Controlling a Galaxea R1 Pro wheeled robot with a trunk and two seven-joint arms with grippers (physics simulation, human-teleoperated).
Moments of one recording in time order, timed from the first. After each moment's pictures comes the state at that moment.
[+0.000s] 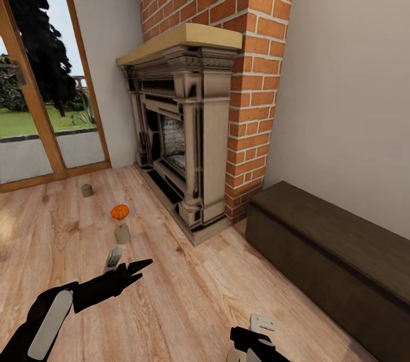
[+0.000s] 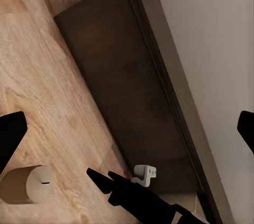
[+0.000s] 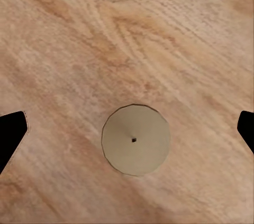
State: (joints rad) left arm -0.28 0.17 0.17 -1.22 0.73 0.94 -0.58; right arm -0.48 0.15 0.30 -0.23 -0.50 0.00 -0.24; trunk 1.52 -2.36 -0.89
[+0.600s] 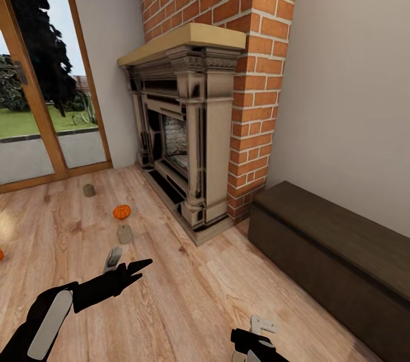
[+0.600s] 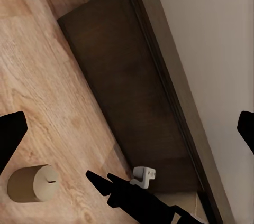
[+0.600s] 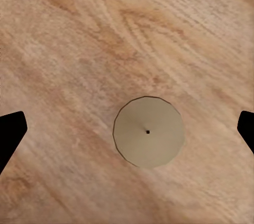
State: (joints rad) left arm -0.28 0.18 0.17 -1.22 0.73 0.94 -0.58; right arm -0.48 0.15 0.30 -0.22 -0.50 0.00 -0.24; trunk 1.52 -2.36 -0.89
